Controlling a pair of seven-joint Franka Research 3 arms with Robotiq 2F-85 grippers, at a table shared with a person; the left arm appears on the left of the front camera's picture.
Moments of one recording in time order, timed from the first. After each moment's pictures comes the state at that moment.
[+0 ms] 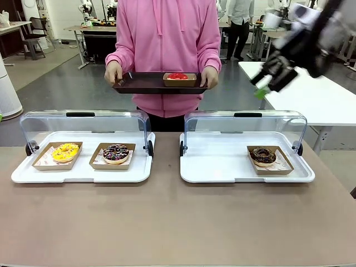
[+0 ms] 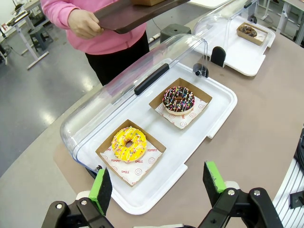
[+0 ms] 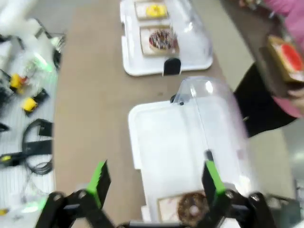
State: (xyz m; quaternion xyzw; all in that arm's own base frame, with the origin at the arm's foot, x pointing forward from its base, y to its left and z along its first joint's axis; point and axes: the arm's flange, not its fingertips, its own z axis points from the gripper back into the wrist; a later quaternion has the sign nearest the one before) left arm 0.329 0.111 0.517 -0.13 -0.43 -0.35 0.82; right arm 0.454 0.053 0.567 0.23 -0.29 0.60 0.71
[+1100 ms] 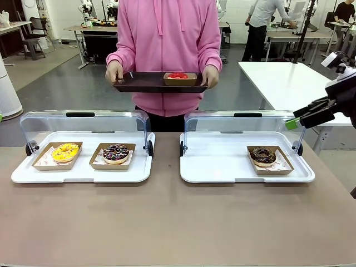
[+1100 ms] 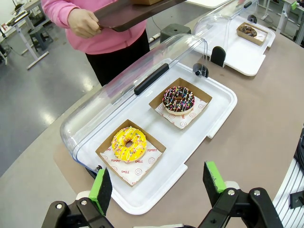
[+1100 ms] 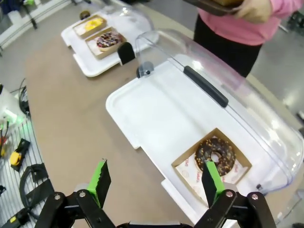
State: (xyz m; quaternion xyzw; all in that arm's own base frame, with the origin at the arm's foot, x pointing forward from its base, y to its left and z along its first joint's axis) left arm 0.329 0.110 0.517 -0.13 -0.43 -0.35 0.82; right arm 0.377 -0.021 0.494 0.22 -0.36 0.39 0.82
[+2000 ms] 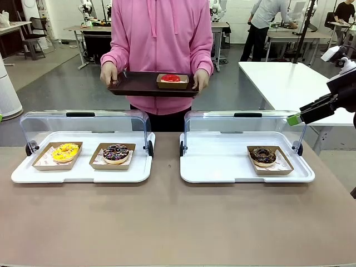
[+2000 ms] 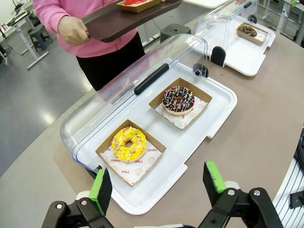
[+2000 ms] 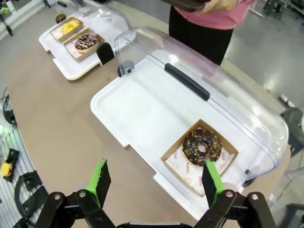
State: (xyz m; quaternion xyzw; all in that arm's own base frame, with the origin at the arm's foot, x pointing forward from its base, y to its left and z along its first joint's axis) left arm 0.329 0.110 0.517 -0.13 -0.43 -0.35 0.82; right arm 0.366 -0.014 0.512 0.17 -0.36 0.35 0.85
